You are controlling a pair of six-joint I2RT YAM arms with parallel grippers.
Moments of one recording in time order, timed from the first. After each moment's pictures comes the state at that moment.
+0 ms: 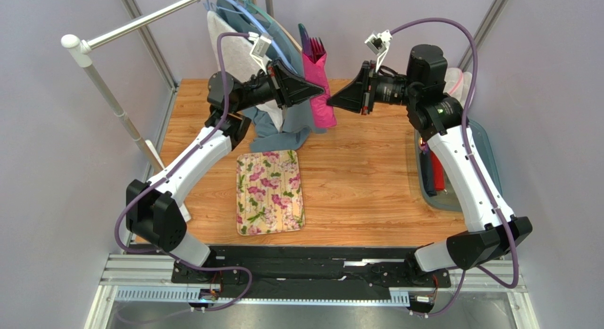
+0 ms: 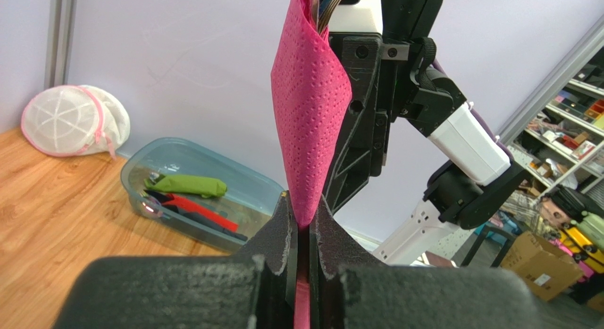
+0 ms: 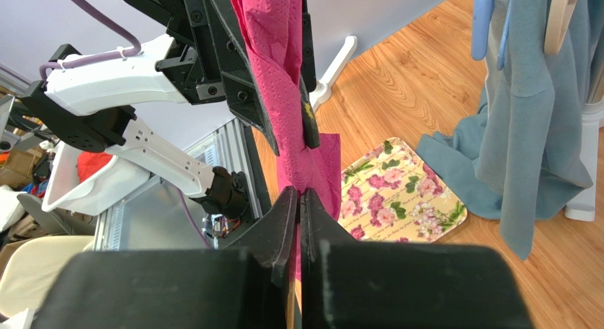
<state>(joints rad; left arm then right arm) -0.47 1.53 1.38 0.70 0.89 -0.91 0.34 1.42 1.70 -0.42 -0.96 0.34</state>
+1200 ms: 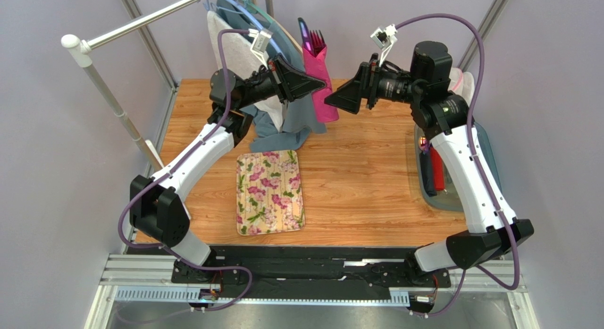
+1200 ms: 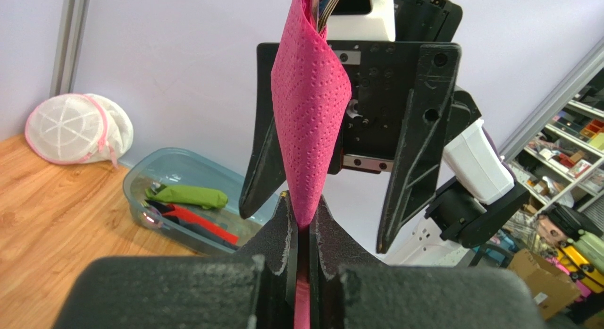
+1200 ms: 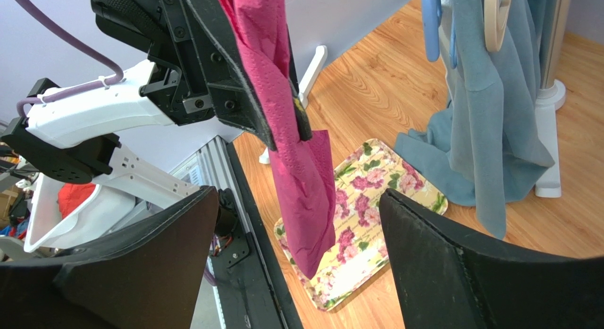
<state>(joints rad) -0.47 1.57 1.42 0.71 0.86 -0.95 0.33 1.42 1.76 -0.50 -0.85 0.35</state>
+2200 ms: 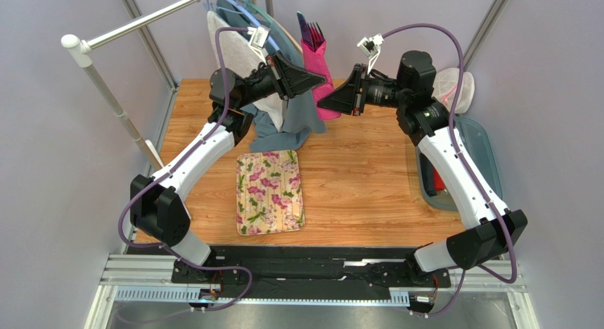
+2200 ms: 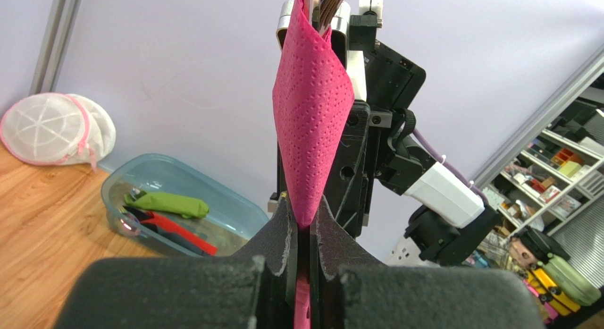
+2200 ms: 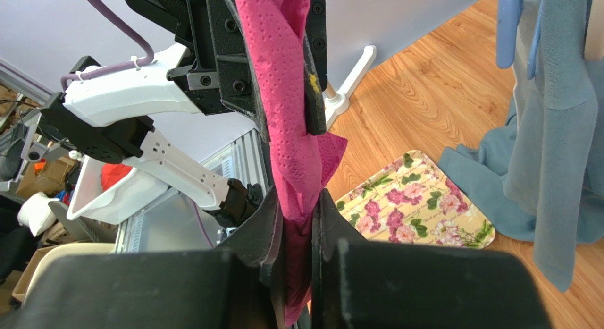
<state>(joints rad) -0.47 1.58 1.44 0.72 0.81 -1.04 0.38 1.43 1.59 -0.21 -0.95 0.47</state>
